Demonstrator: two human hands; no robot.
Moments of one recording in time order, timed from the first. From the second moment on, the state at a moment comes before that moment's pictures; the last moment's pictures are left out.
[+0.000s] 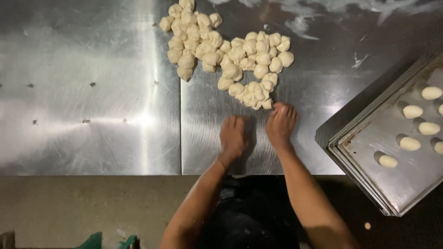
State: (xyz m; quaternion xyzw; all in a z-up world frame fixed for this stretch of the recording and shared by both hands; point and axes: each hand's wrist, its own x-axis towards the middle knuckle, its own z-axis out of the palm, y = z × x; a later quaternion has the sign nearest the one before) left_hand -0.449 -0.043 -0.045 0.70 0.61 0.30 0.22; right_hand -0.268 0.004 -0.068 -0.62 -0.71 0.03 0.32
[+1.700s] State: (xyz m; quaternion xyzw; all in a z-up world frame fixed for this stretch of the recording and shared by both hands) left_hand -0.429 -0.046 -0.037 0.60 0.64 0.42 0.23; right_hand -0.288 0.006 -0.085 -0.61 -0.51 0.31 0.51
